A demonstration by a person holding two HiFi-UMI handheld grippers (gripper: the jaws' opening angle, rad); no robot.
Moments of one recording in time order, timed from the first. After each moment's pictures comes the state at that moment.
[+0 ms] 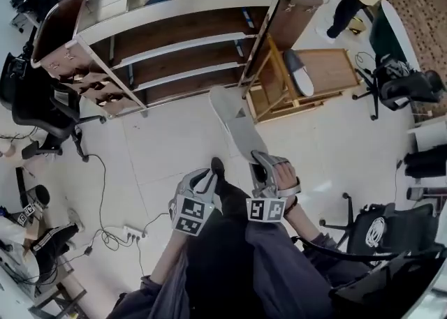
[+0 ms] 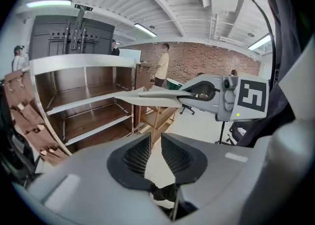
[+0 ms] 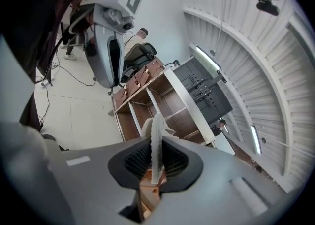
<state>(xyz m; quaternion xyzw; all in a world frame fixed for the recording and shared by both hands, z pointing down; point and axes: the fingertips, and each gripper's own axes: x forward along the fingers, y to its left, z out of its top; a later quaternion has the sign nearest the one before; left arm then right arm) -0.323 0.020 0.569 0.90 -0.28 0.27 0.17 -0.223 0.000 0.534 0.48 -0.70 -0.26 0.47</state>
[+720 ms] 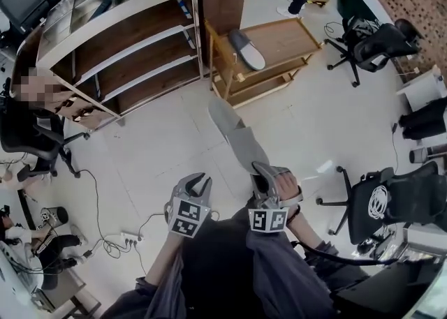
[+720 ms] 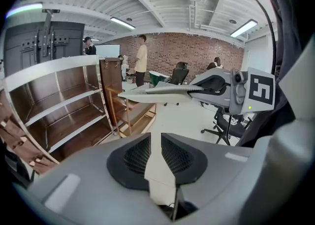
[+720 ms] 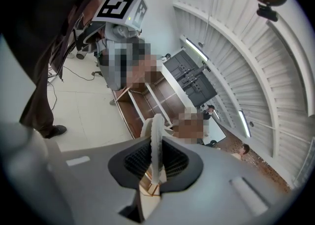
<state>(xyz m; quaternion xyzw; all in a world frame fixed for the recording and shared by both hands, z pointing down) -0.177 0.171 0.578 0.92 -0.20 0.32 0.12 -0.066 0.194 0.533 0.53 -0.67 -0.22 0.47</state>
